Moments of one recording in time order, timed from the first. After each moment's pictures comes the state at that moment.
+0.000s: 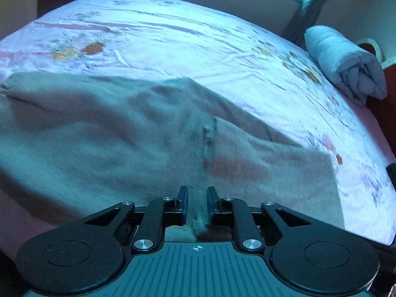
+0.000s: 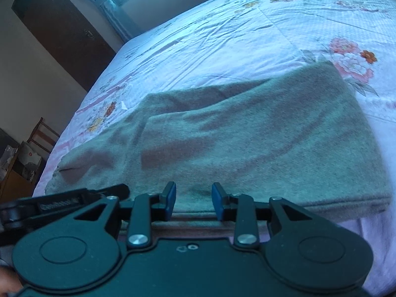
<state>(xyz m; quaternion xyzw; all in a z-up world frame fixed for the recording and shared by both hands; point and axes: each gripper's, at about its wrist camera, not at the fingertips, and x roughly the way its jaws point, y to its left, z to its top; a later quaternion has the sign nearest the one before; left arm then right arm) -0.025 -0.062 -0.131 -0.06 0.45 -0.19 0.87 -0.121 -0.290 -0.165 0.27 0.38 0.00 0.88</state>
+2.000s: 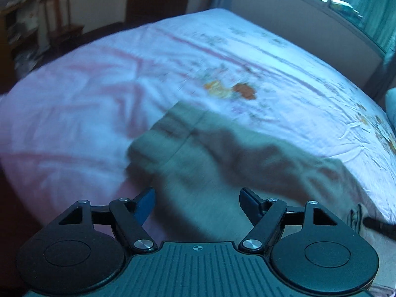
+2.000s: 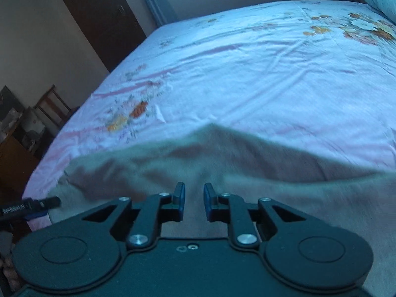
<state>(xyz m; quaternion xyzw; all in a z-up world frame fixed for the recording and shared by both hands) 0.042 0.144 -0.137 -0.11 0.44 0.01 0.89 -0.008 -0.229 -0.134 0.18 0.40 0.04 0.90</state>
